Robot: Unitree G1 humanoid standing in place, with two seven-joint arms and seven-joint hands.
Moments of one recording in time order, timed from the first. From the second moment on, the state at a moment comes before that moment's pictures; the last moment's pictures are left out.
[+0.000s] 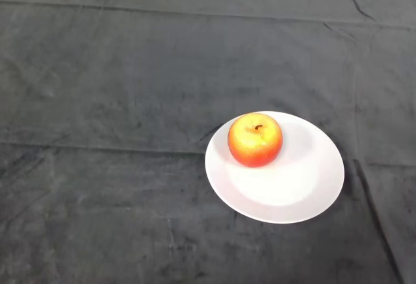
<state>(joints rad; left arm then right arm) -0.33 0.63 0.57 1.22 -0.76 -0.58 -0.01 -0.73 -0.45 -0.93 1.22 0.88 0.16 0.35</state>
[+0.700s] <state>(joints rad) -0.33 0.63 0.57 1.22 -0.69 -0.58 -0.03 -0.73 -0.45 -0.93 1.22 0.88 0.16 0.35</state>
